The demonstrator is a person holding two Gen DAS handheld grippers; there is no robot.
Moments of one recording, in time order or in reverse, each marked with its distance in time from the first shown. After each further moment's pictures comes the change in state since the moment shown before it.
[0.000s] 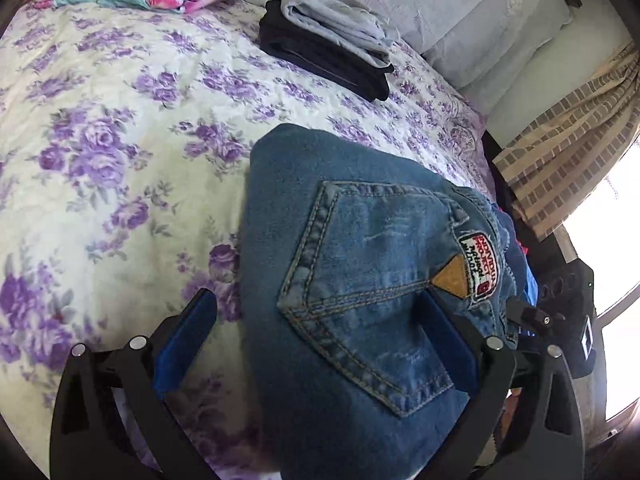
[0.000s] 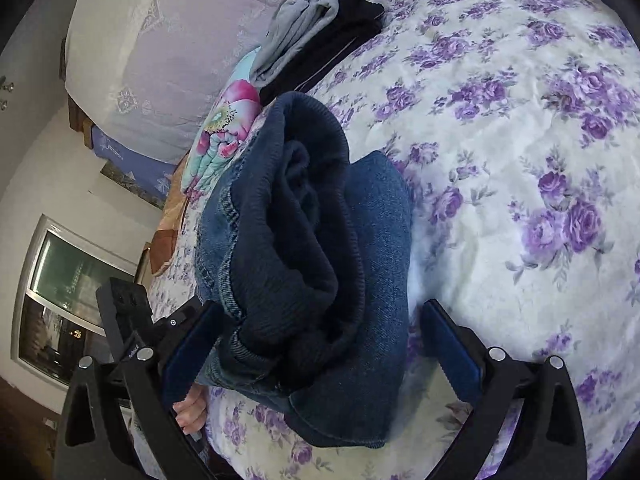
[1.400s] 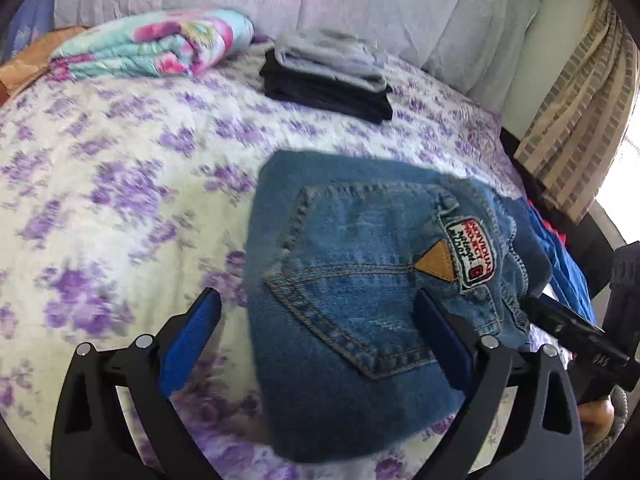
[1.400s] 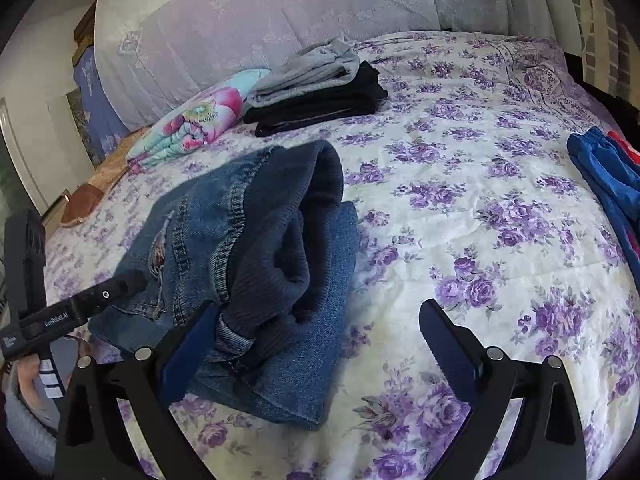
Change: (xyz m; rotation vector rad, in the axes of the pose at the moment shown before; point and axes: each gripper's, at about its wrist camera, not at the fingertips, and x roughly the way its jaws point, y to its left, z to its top) left arm -0.035 -0.035 -0.031 0.158 -0.185 0.202; right arm -0.047 0.039 -0.038 -0.321 -0.248 -0.337
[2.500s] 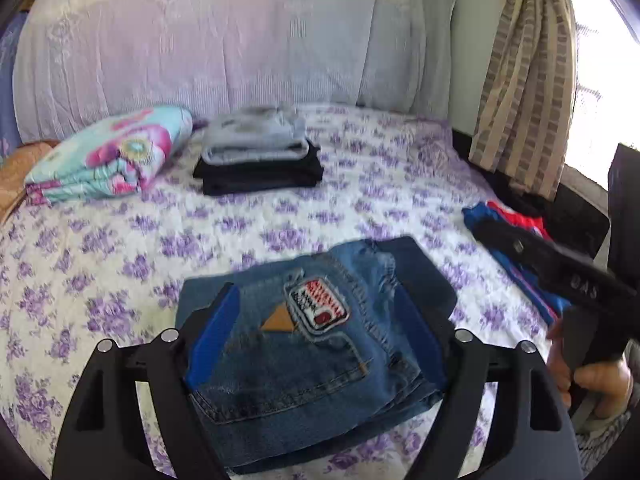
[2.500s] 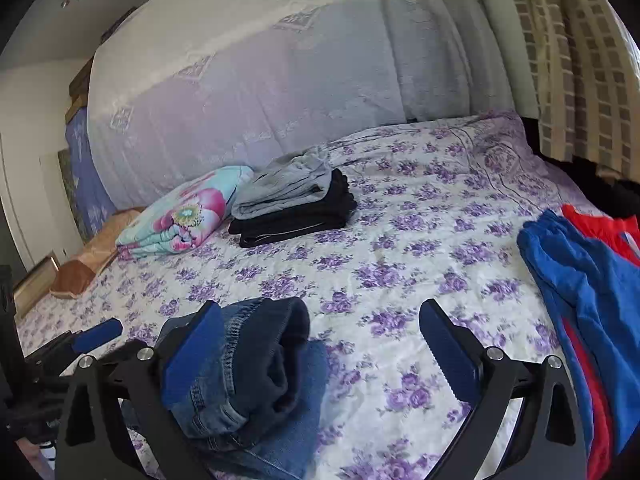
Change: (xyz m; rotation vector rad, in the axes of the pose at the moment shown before) left arm -0.040 -0.109 0.036 0.259 -0.127 0.005; right arm -0.041 0.032 0.071 -0.074 -0.249 -0.136
